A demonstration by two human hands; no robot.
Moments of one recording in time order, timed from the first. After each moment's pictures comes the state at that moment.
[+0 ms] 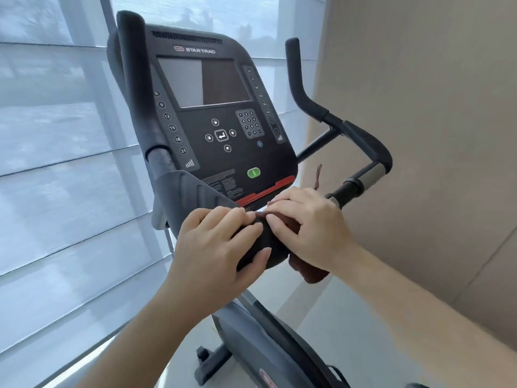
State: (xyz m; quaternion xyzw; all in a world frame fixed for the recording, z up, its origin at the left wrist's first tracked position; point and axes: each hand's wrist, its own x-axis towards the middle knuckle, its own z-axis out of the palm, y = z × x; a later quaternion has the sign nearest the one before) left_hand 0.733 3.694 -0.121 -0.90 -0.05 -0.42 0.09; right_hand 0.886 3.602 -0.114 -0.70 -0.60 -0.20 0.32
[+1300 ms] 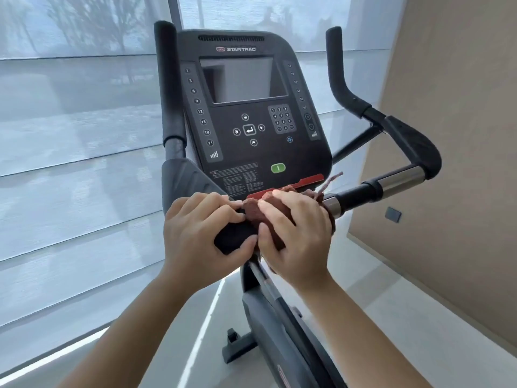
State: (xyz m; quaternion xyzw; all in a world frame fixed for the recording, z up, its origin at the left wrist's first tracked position) left_hand 0.755 3.664 -0.128 -0.85 -0.21 -0.48 0.09; right_hand 0.899 3.608 -0.164 -0.55 -0.56 -0.38 0.49
